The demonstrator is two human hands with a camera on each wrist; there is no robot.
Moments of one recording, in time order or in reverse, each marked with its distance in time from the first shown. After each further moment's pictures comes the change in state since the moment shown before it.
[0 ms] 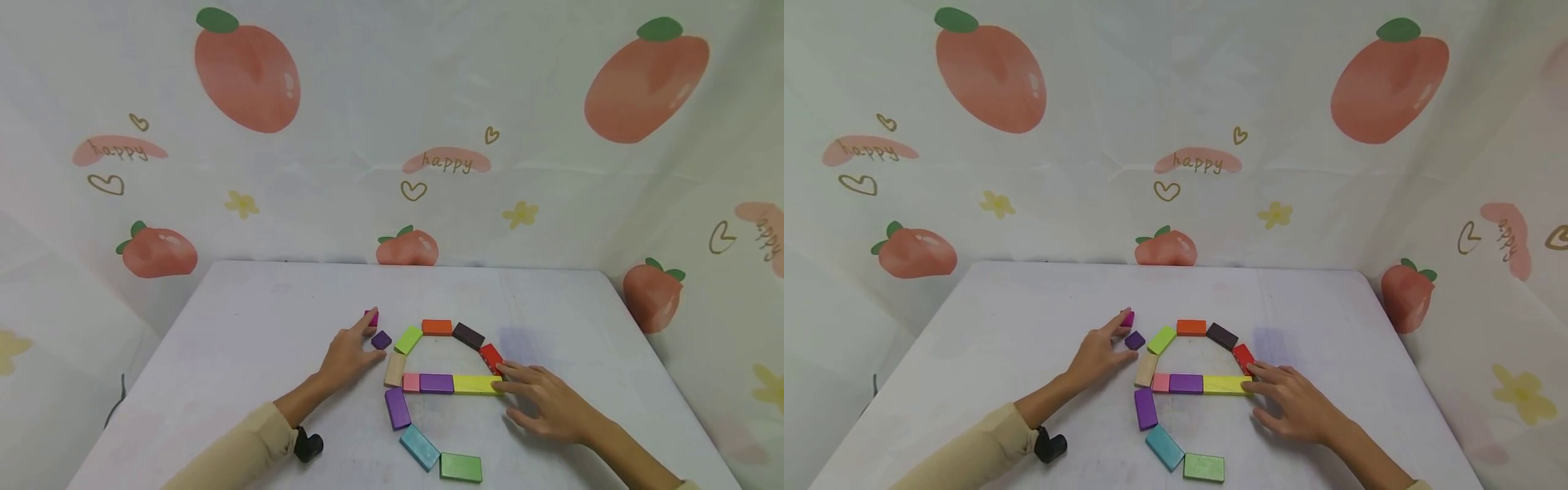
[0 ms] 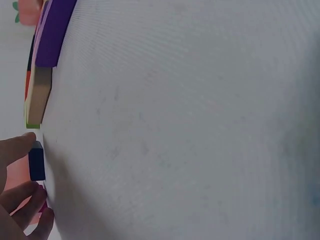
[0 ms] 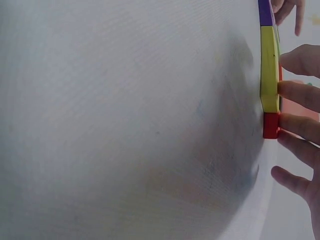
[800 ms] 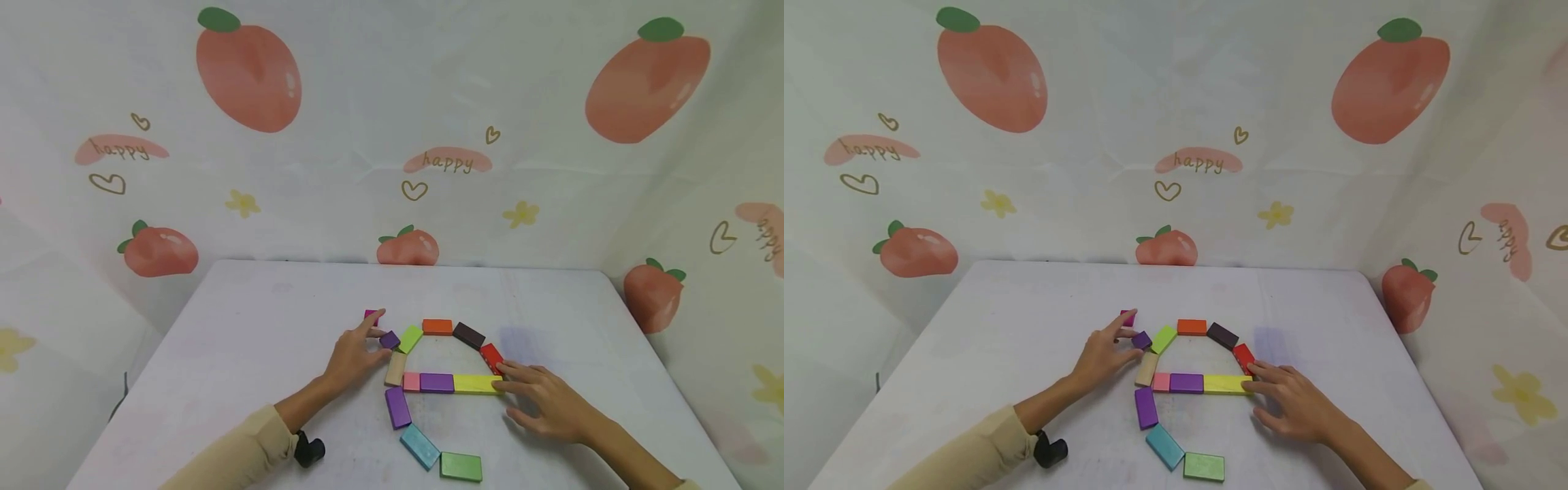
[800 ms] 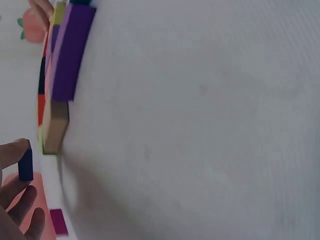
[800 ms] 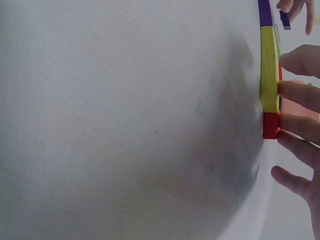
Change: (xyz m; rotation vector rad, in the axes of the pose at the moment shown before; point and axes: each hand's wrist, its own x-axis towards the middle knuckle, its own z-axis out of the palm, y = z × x) left_hand -0.003 0.014 0.001 -0.065 0.011 0.050; right_hand 0.000 0.000 -0.001 -0.011 0.007 -0.010
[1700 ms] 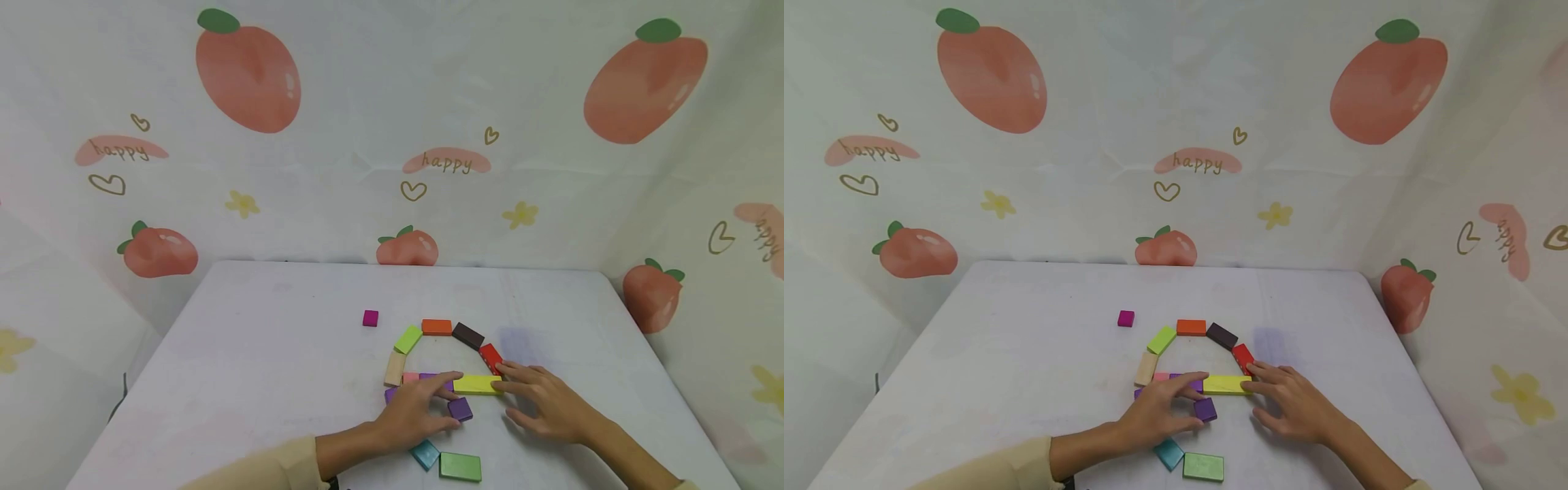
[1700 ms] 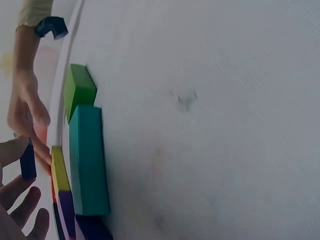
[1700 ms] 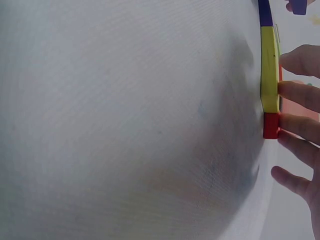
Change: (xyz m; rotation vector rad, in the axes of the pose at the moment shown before) left_hand -0.041 0.091 0.047 -0.204 -0.359 0.179; right_hand 0.000 0.000 -0.001 -0.004 -0.003 -0.009
